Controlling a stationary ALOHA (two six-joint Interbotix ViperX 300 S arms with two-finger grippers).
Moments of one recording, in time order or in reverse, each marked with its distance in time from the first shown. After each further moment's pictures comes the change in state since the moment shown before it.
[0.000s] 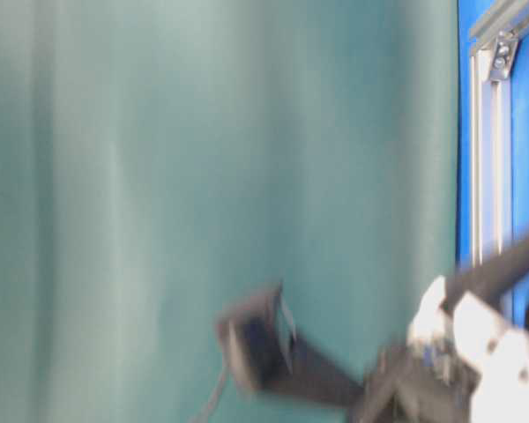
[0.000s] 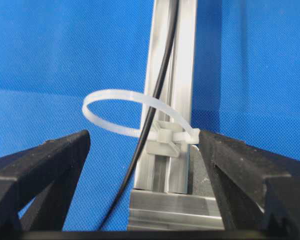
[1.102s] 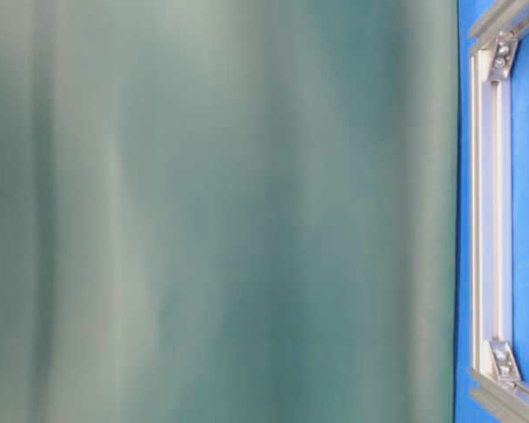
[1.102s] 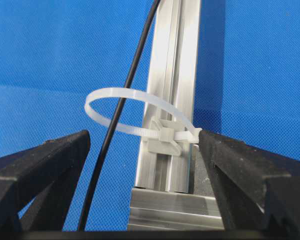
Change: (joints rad) left arm -0.054 -0.400 0.531 0.000 -0.069 -0.002; right arm 0.000 0.000 0.000 -0.014 0.005 -0.006
